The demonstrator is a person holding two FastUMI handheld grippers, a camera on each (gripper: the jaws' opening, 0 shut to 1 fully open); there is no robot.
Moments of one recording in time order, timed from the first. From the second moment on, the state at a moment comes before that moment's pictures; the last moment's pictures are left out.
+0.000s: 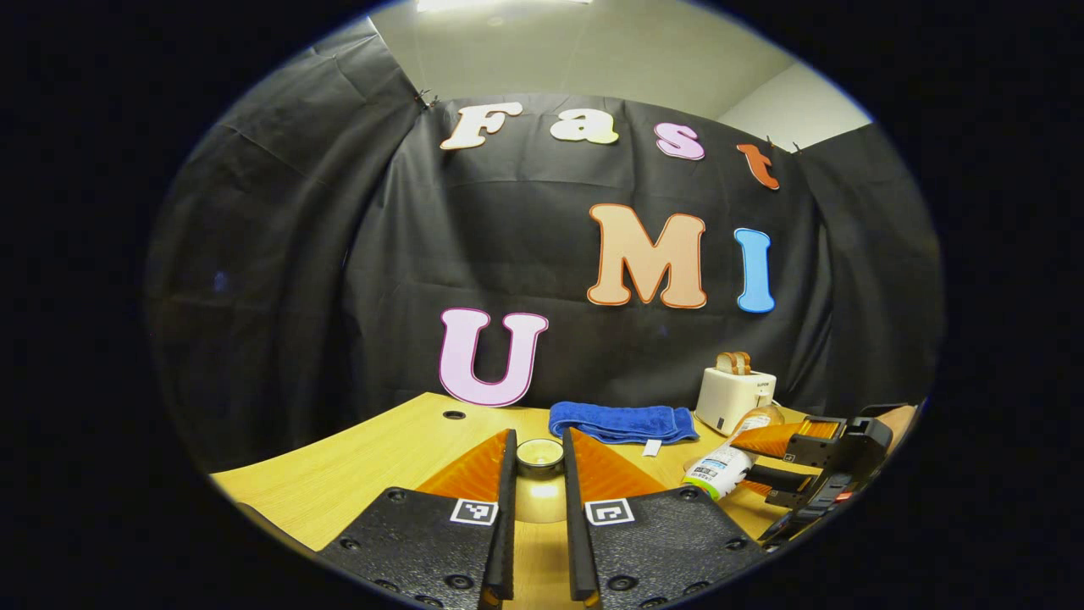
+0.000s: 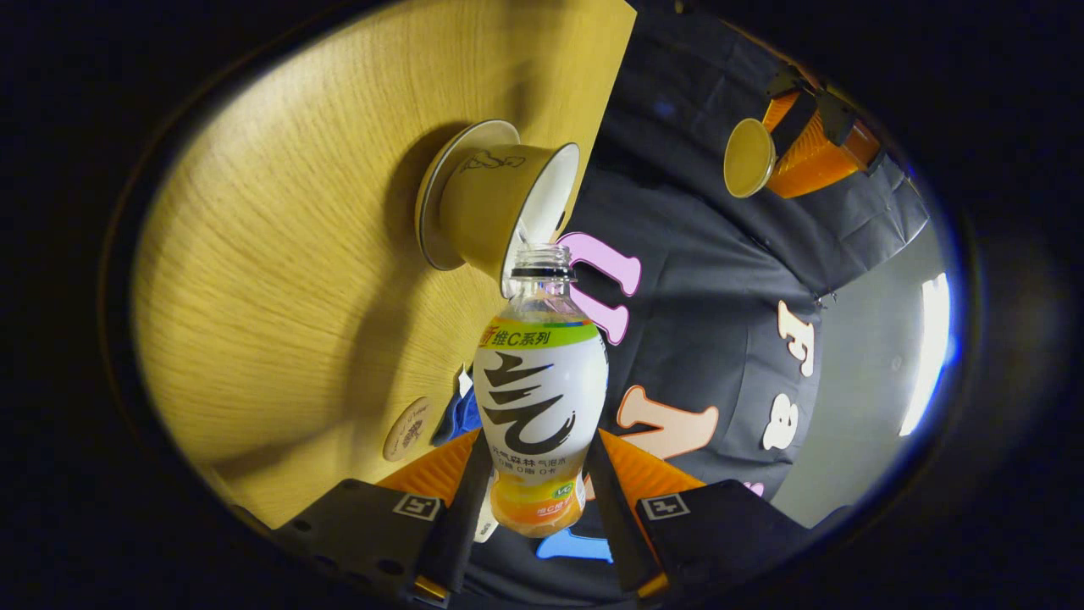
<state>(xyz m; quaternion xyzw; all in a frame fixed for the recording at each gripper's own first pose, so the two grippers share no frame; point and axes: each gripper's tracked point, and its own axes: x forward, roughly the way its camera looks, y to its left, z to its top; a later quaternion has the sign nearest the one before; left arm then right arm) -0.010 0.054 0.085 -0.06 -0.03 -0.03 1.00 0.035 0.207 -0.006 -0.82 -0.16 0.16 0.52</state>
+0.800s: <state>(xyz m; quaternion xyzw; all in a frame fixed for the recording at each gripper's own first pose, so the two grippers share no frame) -0.012 0.056 0.091 -0.06 -0.04 -0.03 1.00 0.044 0.208 -0.008 -0.81 -0.15 0.17 0.54</state>
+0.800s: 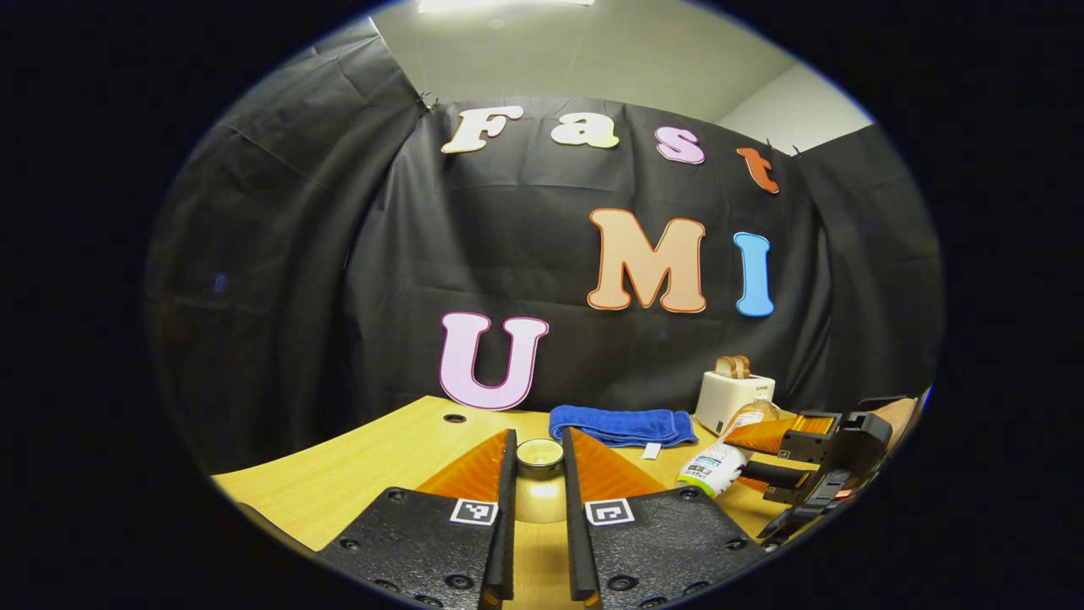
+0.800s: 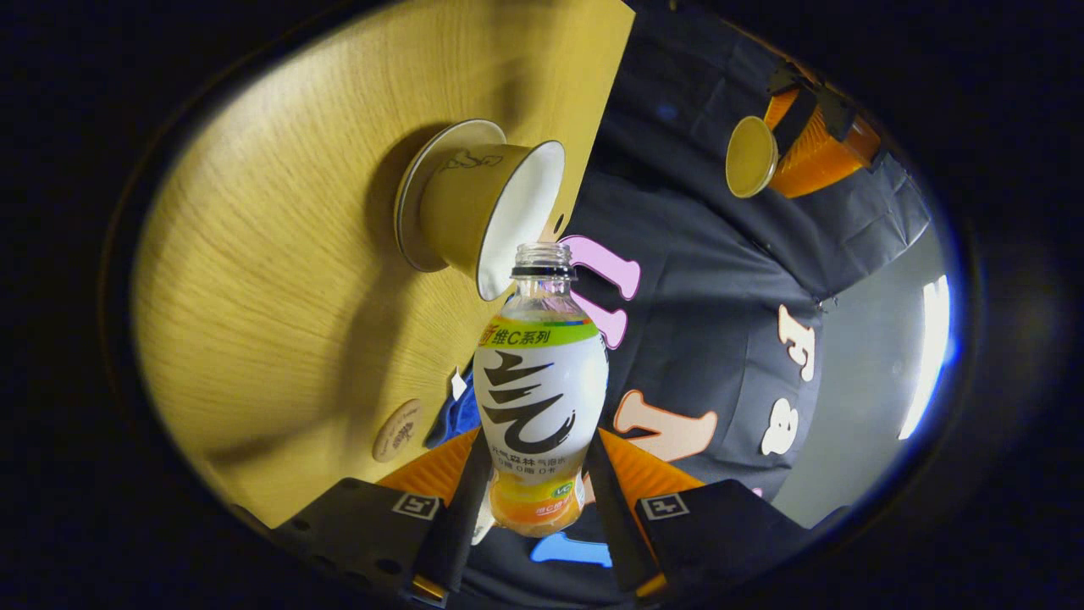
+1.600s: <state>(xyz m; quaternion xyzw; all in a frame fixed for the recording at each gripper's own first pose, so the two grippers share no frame) -0.009 0.057 0.086 -0.06 -0.03 -0.03 1.00 0.054 0.179 -0.007 -0.46 0.02 0.21 0.87</state>
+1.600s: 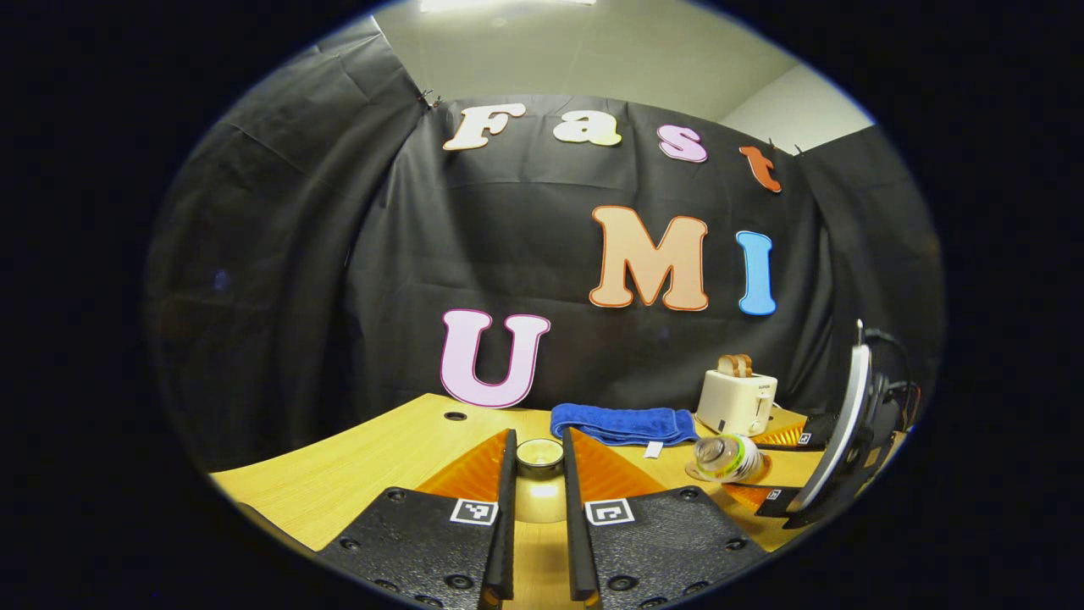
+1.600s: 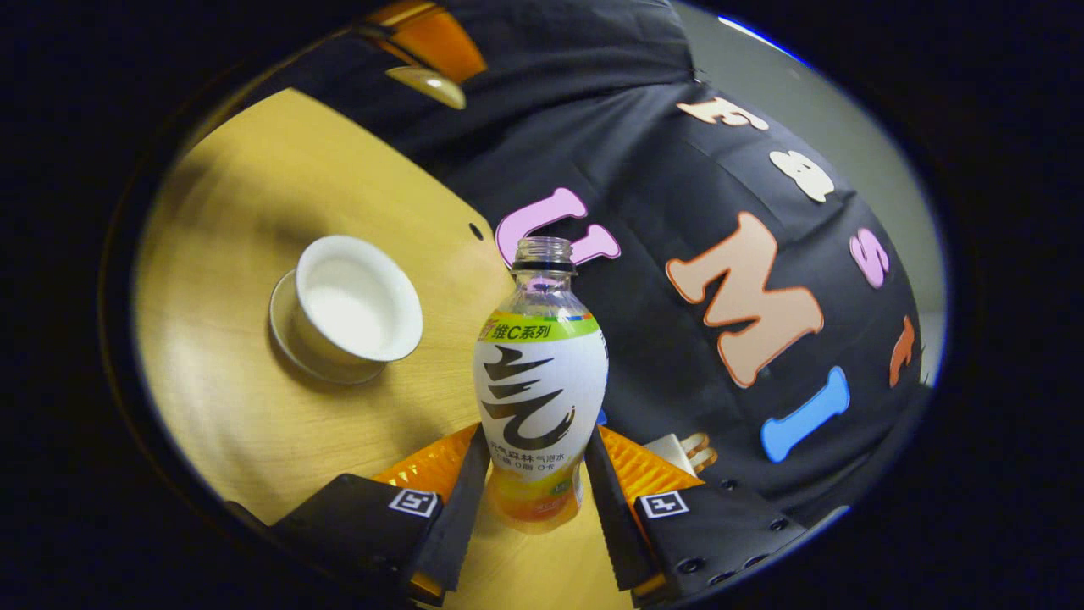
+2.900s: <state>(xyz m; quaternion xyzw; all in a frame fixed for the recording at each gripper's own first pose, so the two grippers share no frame) -0.008 0.046 0.085 -0.07 -0.03 -0.05 1.00 0.198 0.119 -0.017 -0.03 0.10 0.09 0.99</state>
